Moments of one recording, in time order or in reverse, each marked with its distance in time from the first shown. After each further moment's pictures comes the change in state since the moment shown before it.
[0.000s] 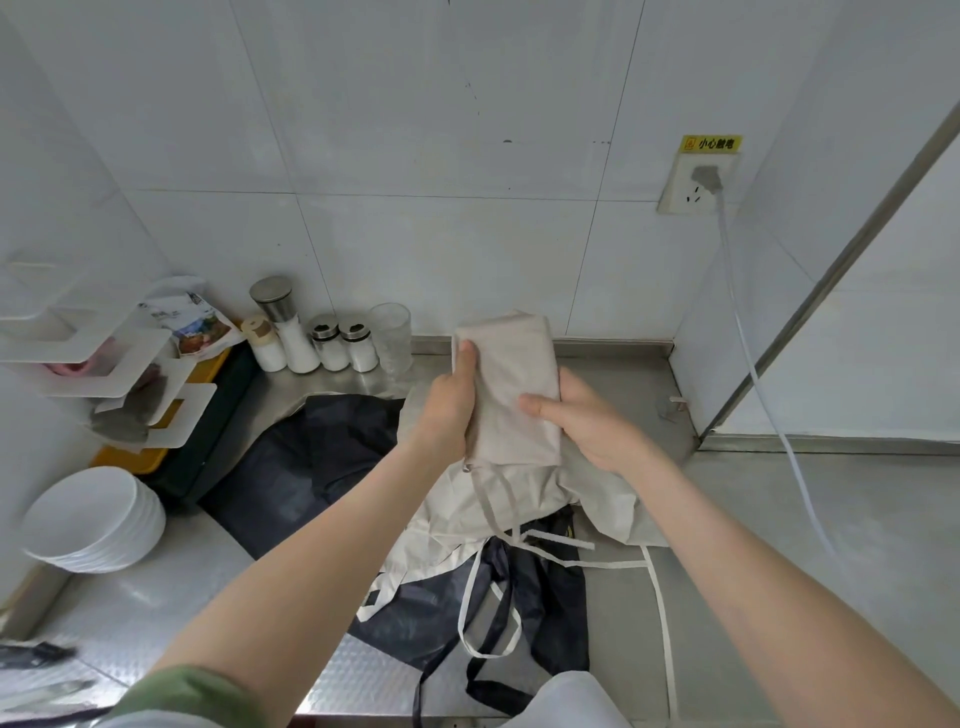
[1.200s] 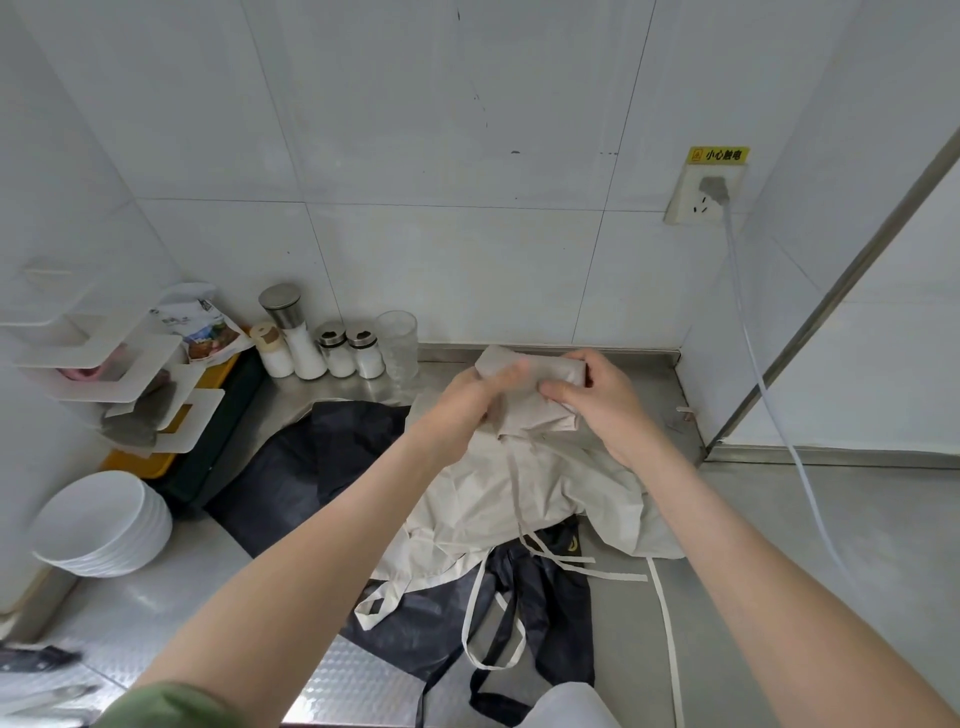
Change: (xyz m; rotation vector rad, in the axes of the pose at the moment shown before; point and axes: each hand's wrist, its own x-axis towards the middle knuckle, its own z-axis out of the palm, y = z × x) left_hand -0.003 0.008 -0.004 0.012 -0.273 0.031; right_hand -0.001 -0.021 -0.009 -0.148 0.304 -0.123
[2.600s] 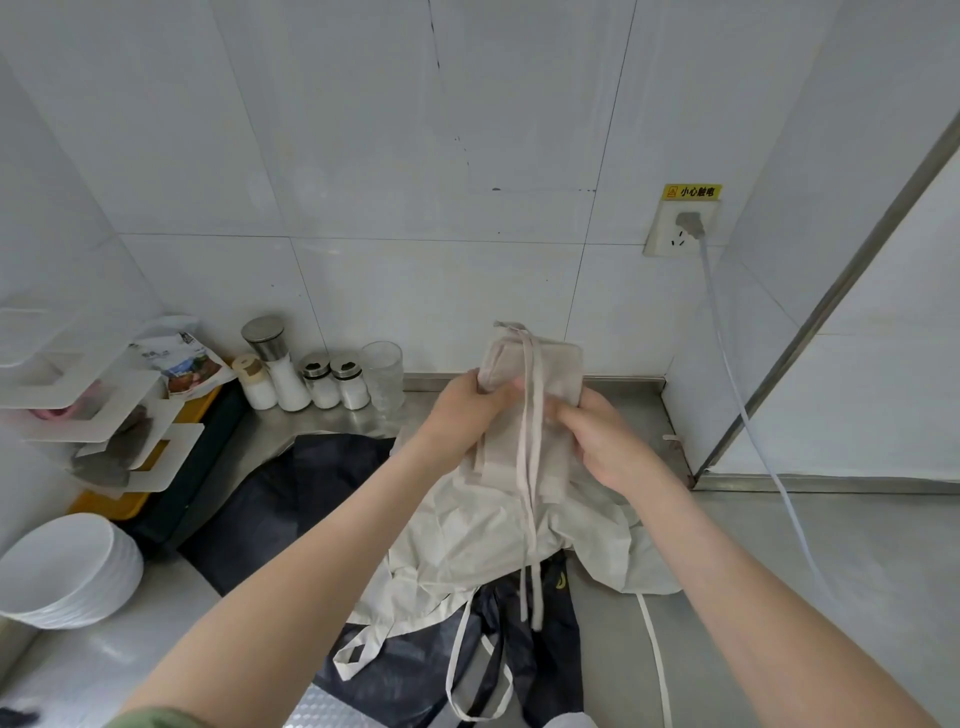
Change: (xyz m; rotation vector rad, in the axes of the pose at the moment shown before) left_hand 0.007 0.027 0.019 0.308 0.071 0.232; right_hand 0.009 -0.008 -0.011 0.274 -0.235 0.128
